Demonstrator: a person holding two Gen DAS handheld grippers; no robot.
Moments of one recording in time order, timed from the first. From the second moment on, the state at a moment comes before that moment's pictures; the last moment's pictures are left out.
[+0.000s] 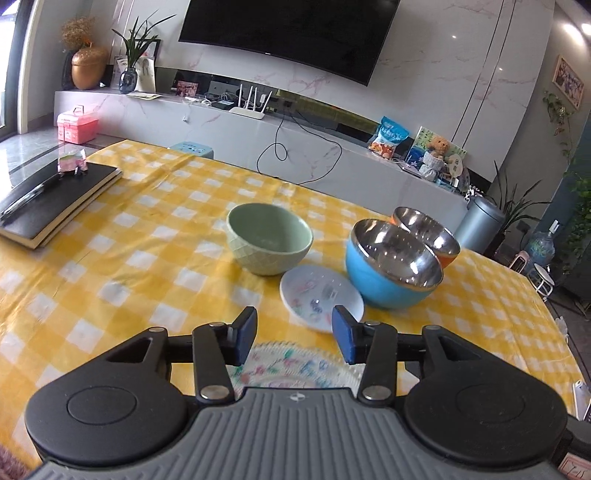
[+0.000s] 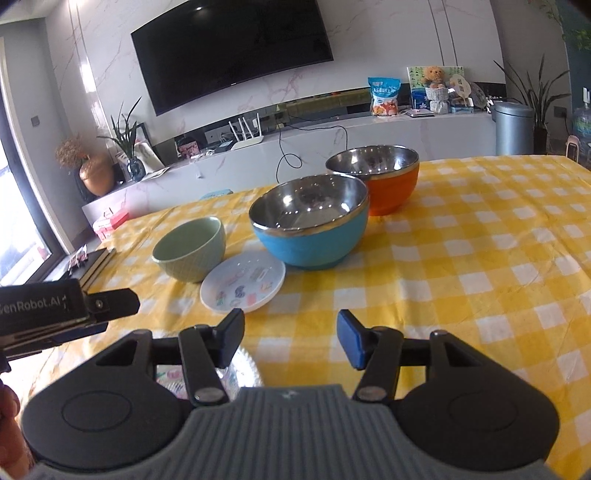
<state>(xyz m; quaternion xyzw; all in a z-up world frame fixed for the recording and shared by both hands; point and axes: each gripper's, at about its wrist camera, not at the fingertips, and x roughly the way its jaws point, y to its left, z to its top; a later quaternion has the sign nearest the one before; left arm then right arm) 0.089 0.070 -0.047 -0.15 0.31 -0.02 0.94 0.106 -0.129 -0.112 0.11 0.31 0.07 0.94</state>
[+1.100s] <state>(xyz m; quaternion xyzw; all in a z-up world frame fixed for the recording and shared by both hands) 0.180 0.078 -0.113 -0.20 0.38 -0.05 0.90 0.212 -0.119 -0.158 0.18 0.36 0.10 0.91</state>
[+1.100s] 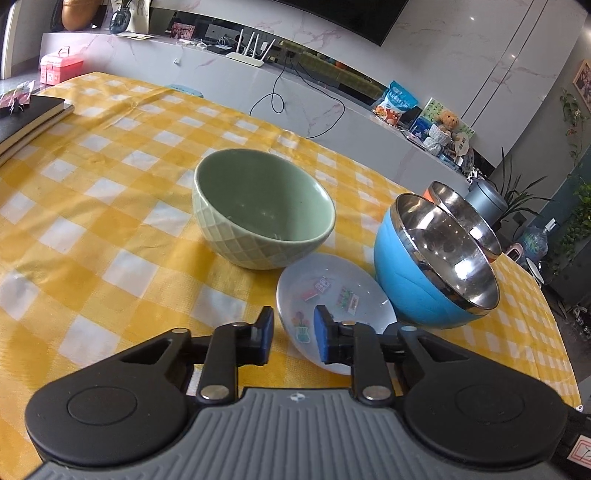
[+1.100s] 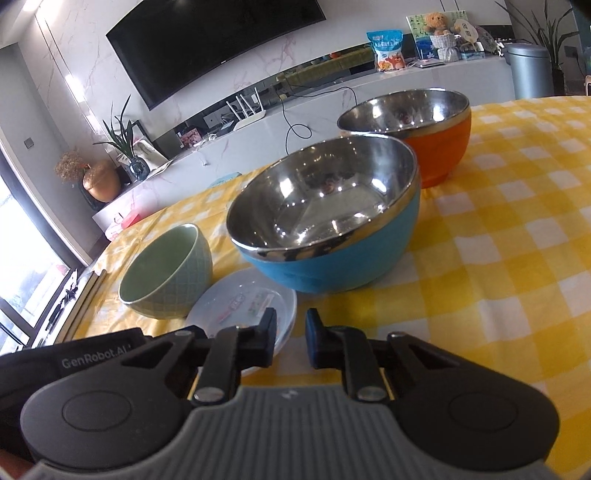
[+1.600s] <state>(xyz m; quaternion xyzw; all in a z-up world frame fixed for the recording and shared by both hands) 0.158 0.074 -0.093 -0.19 0.36 -0.06 0.91 0.198 -0.119 -0.150 0.19 0.37 0.10 0.90</state>
